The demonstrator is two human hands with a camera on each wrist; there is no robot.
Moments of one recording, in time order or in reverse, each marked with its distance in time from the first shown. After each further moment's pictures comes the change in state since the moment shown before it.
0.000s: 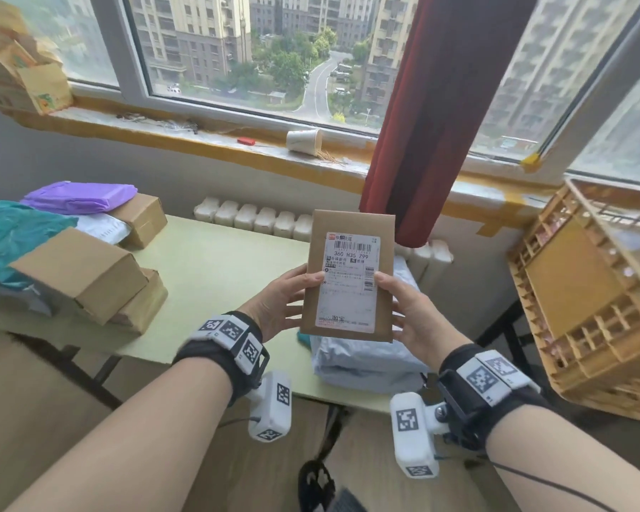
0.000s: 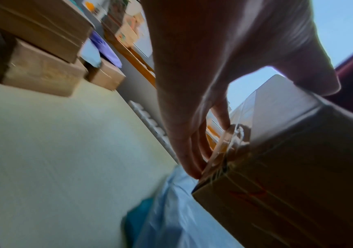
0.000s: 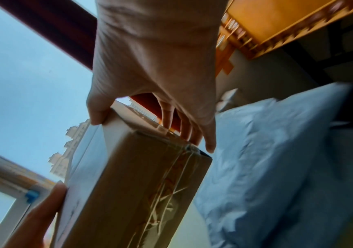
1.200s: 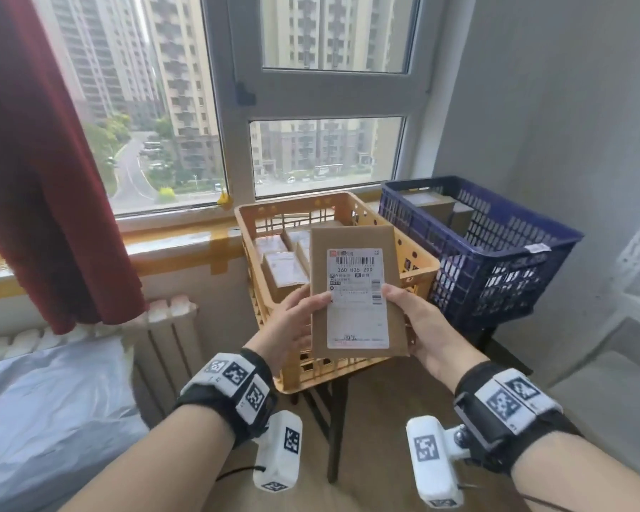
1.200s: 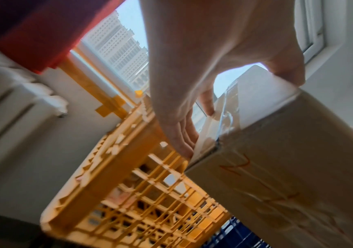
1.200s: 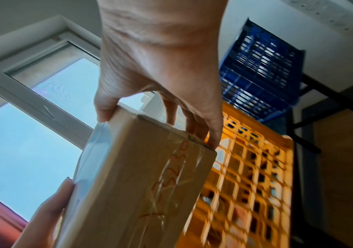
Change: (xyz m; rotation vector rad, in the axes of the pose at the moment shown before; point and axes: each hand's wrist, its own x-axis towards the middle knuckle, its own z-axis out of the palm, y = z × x) left_hand 0.065 -0.016 0.540 0.244 -0.498 0.104; right_hand -0.222 0.009 -0.474 0.185 0.580 -0.236
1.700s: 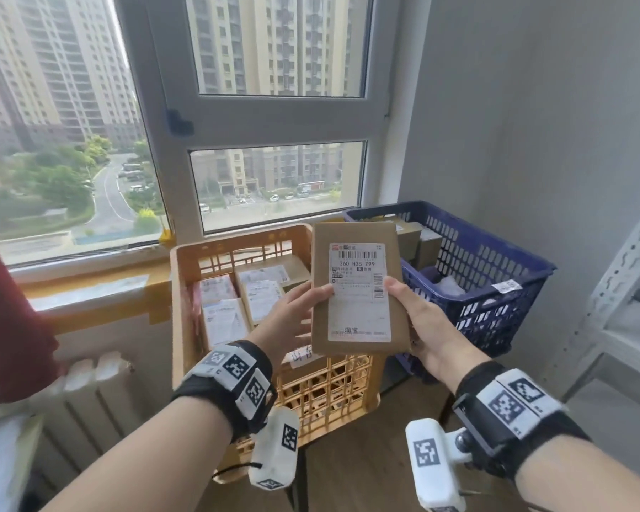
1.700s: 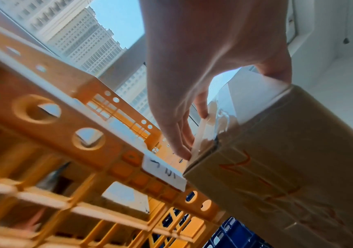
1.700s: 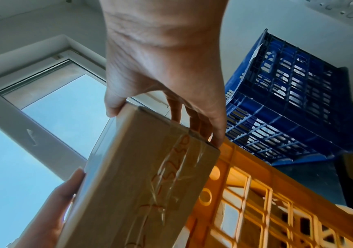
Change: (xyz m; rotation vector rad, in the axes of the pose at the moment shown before) left_hand 0.133 0.055 0.078 0.038 -0.008 0.011; right_hand 0.103 -0.052 -0.094 0.037 0.066 -0.036
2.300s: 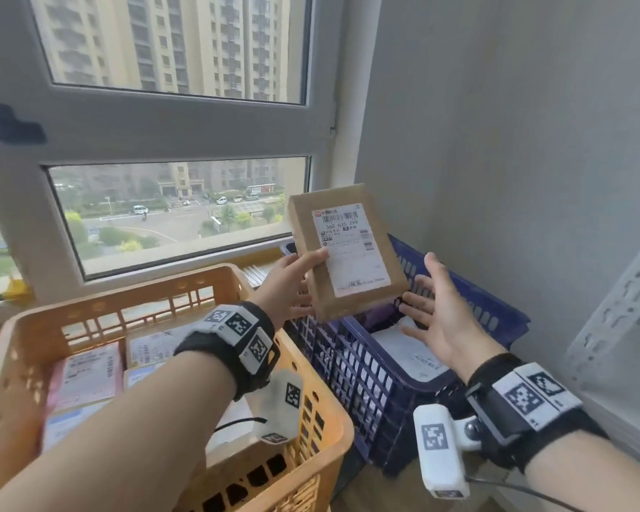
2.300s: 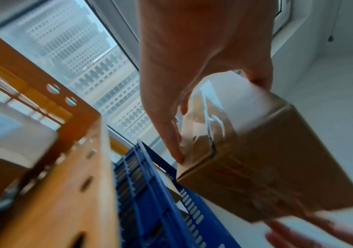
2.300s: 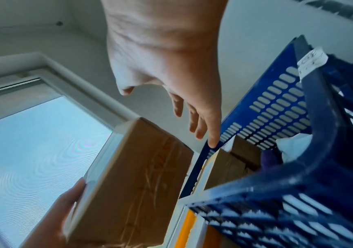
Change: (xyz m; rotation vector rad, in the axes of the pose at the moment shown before) left_hand 0.246 0.075 0.053 -0.078 -0.069 0.002; right_hand 0.175 -0.070 -0.103 0.099 0.321 -0.005
